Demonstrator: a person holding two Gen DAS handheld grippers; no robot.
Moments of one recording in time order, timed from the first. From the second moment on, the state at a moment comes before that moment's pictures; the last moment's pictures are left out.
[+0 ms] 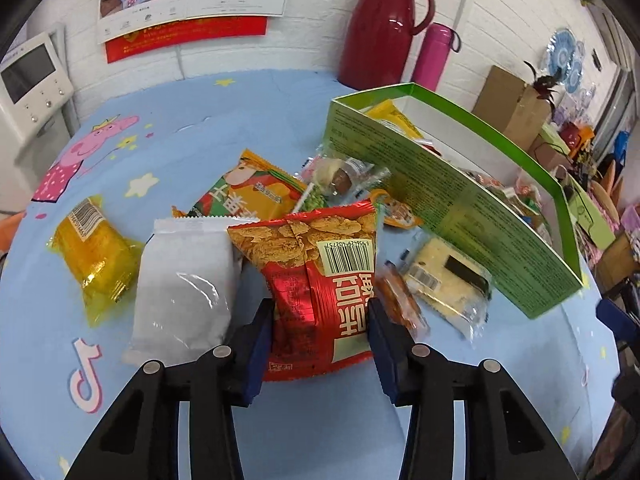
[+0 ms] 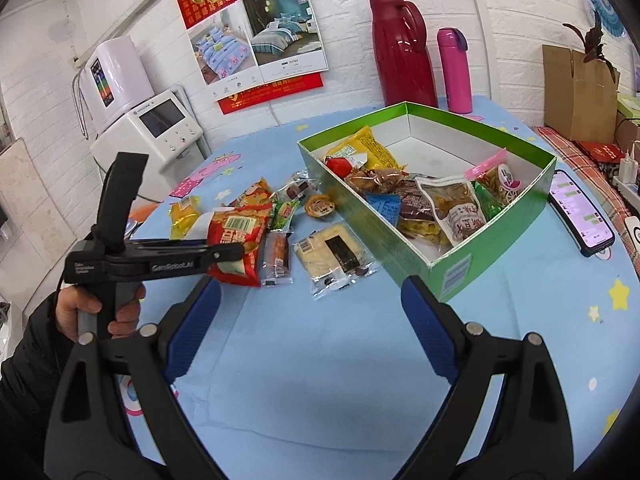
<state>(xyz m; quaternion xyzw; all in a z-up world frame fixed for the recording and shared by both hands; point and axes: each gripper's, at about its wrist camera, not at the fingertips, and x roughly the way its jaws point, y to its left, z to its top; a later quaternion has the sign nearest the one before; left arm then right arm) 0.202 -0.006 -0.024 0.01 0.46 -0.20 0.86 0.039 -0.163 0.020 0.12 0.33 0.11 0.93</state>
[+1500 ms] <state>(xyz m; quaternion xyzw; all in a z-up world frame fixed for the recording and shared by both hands) 0.128 0.086 -0.047 -0.19 0.45 -0.21 0.84 0.155 -0.065 -0.025 0.15 0.48 0.30 0.81</state>
